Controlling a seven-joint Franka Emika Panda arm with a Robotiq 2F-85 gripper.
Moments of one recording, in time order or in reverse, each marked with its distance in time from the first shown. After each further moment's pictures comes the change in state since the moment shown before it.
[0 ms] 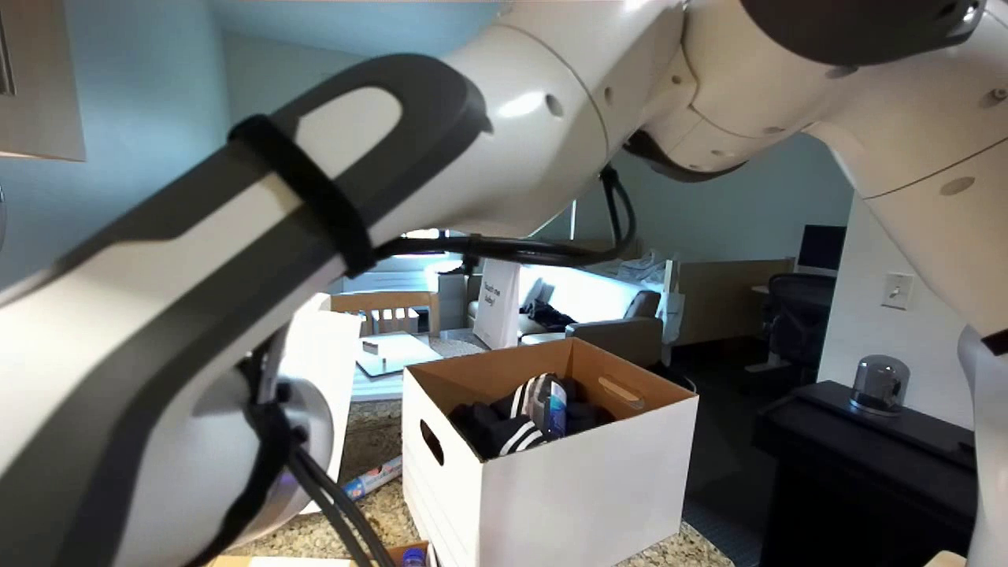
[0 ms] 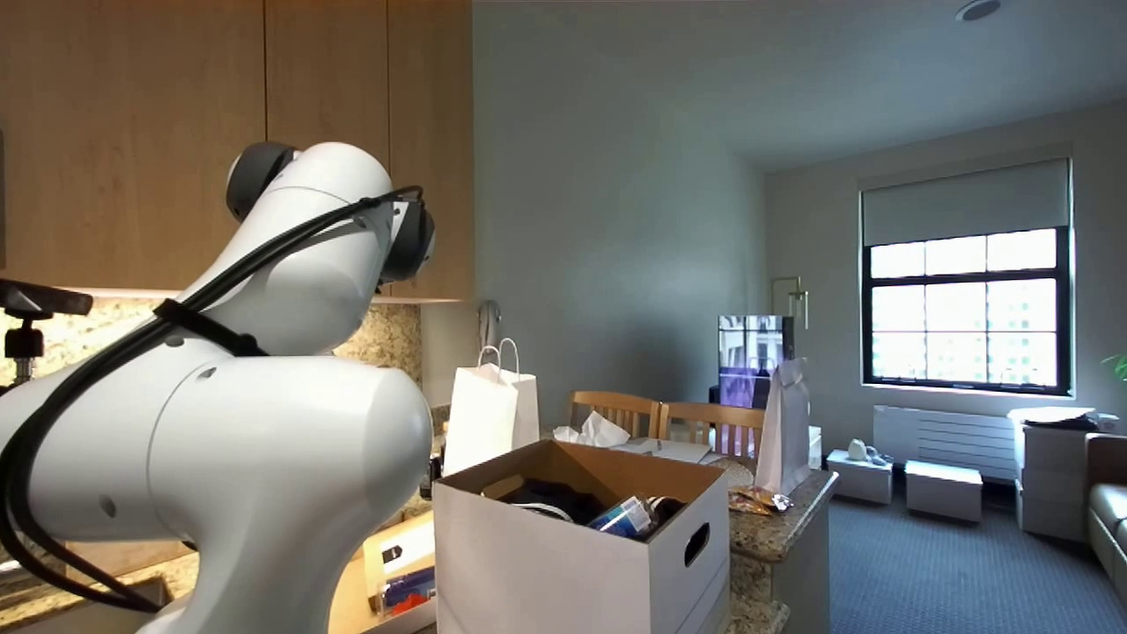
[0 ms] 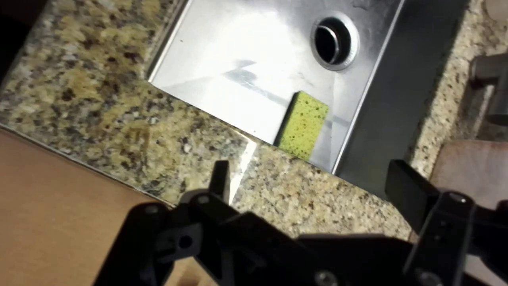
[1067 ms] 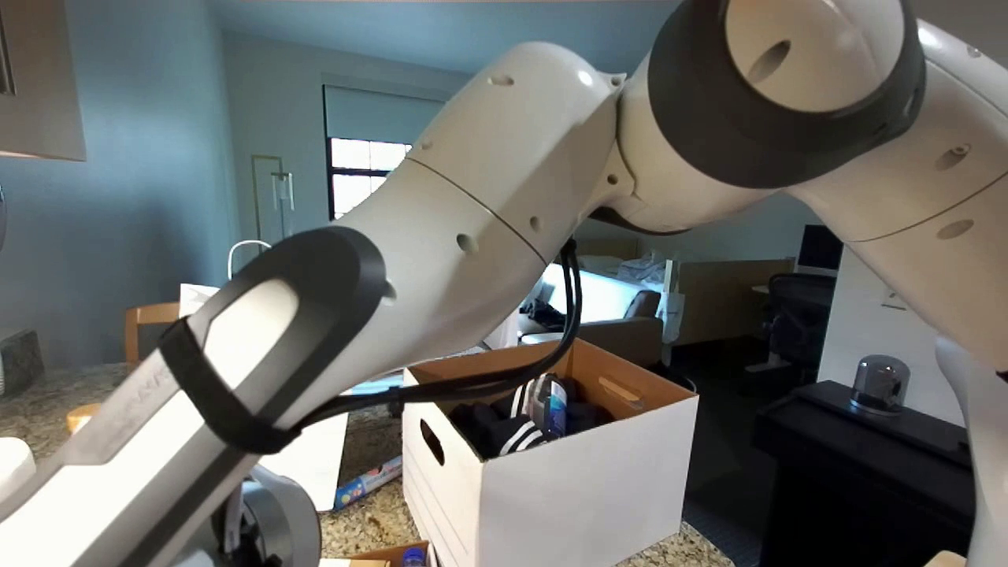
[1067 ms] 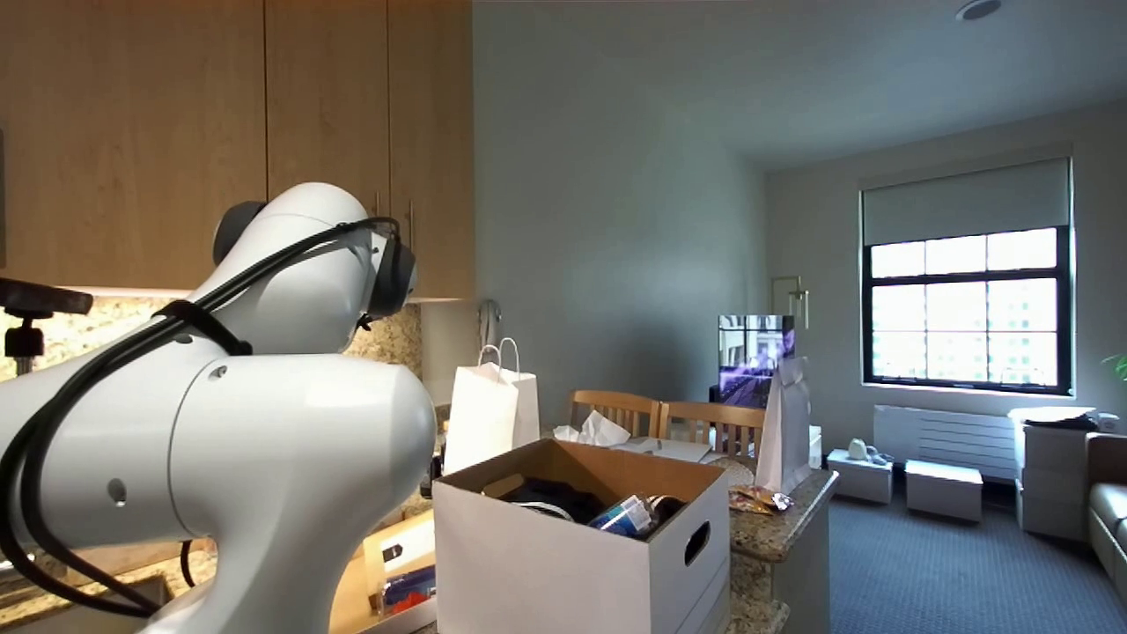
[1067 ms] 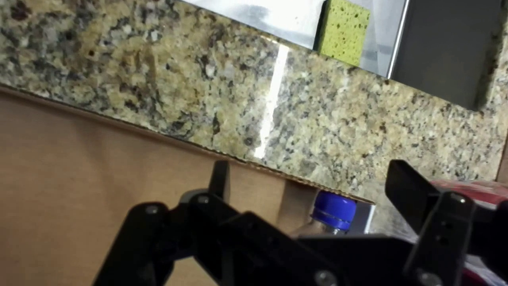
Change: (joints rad) arm 0.186 0.164 -0.248 0.119 0.094 0.167 0.042
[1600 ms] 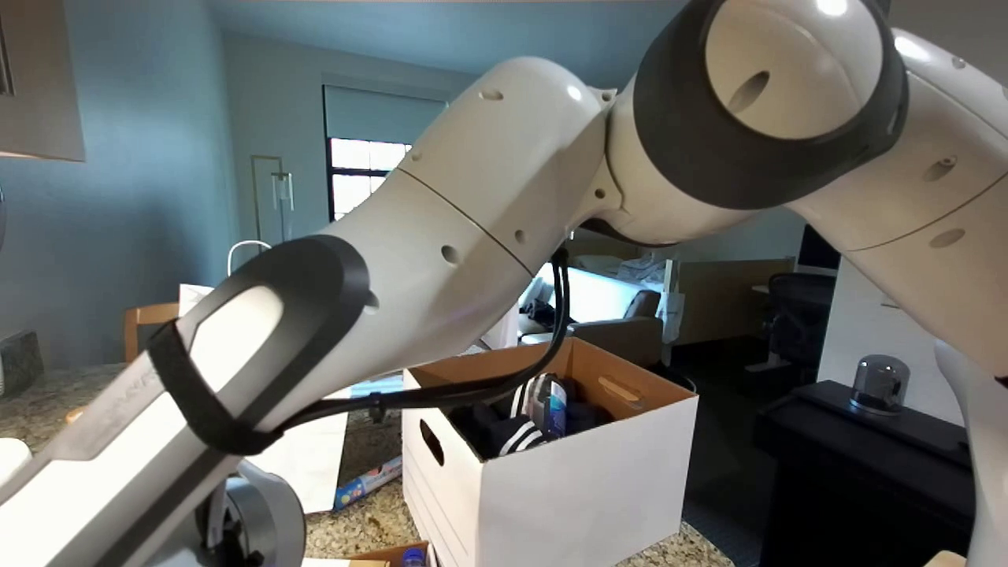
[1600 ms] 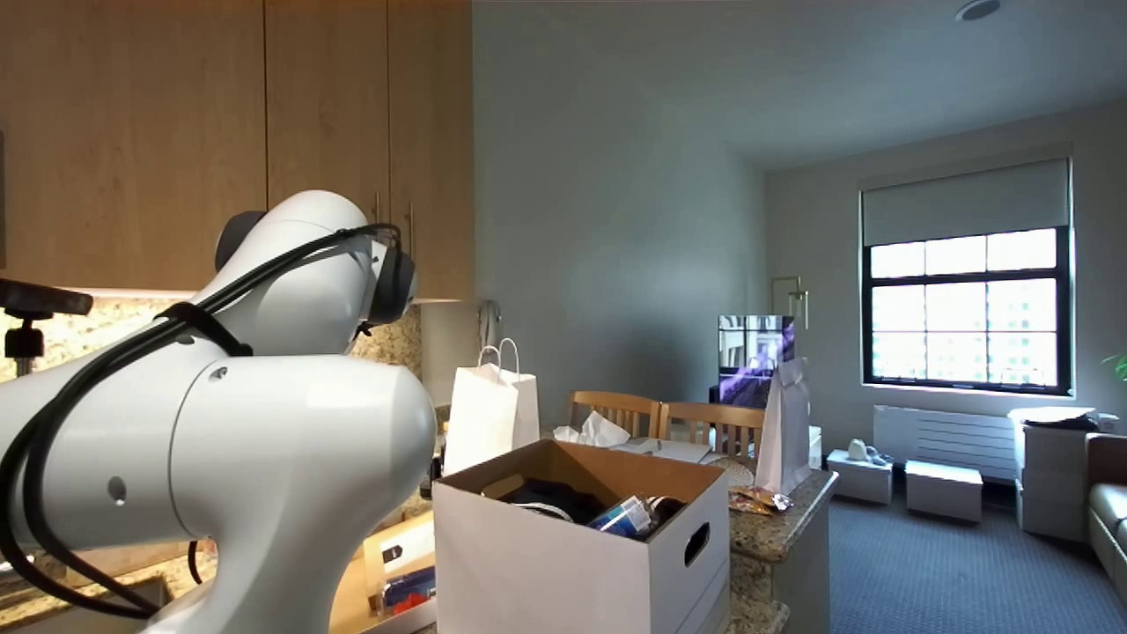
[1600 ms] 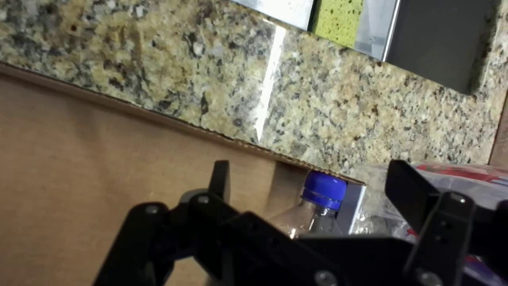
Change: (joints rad) arm 0.004 0.030 -0.010 0.061 0.000 -0.015 -0.001
